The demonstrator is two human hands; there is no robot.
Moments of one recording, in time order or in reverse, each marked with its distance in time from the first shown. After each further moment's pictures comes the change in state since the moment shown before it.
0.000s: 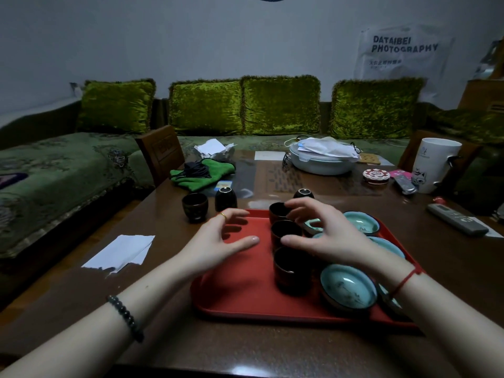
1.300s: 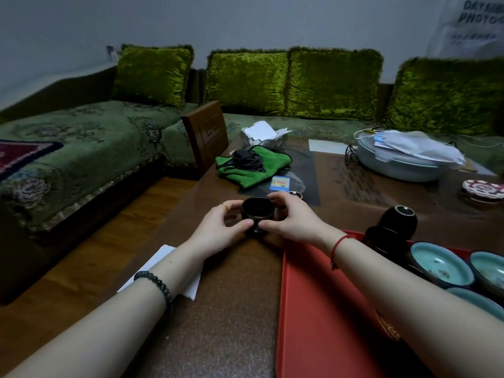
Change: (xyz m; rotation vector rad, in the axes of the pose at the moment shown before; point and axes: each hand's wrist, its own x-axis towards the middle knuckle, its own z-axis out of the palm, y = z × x) left_hand 0.071 -0.139 -0.094 -0.025 0.144 -0.222; right_hand 0.194 0.010 0.167 0.037 -0.163 0.126
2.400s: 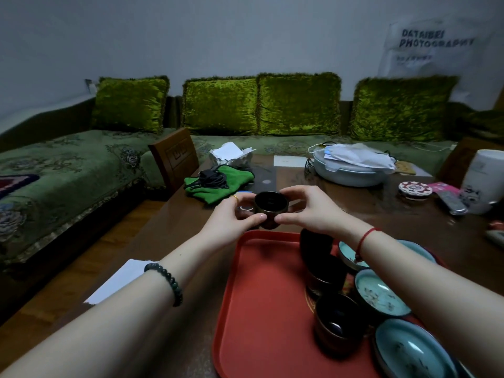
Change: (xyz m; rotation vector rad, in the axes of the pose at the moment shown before) left_hand -0.002 0.099 0.061 -0.051 -0.053 0.179; right_hand -0.073 0.005 -0.119 0.007 0.119 -0.013
